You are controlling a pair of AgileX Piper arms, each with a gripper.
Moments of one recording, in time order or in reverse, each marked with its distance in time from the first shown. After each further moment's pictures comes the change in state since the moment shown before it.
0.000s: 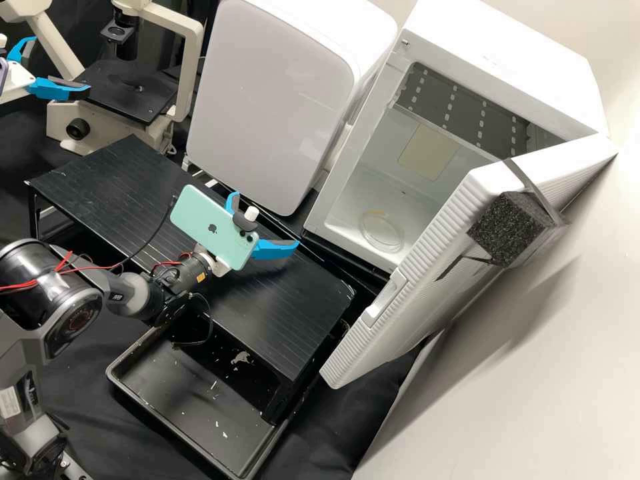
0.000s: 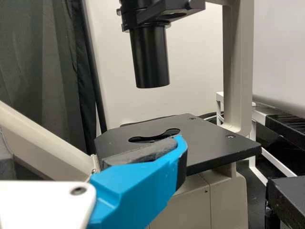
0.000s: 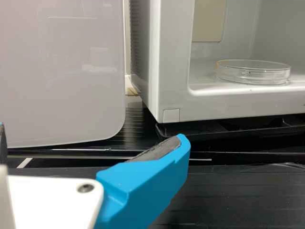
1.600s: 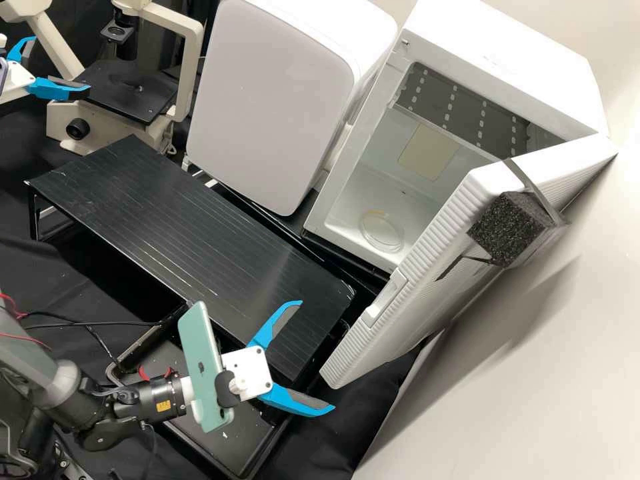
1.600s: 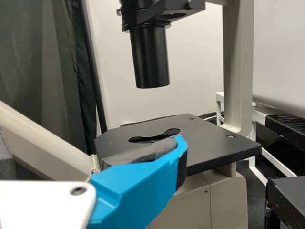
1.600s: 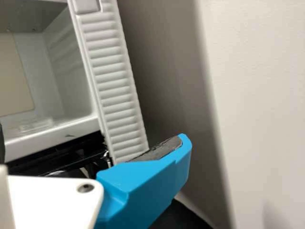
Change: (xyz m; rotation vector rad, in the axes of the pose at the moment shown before) left arm 0.000 0.000 0.000 0.000 0.000 0.000; right arm -0.166 0.103 0.091 0.136 -0.221 0.568
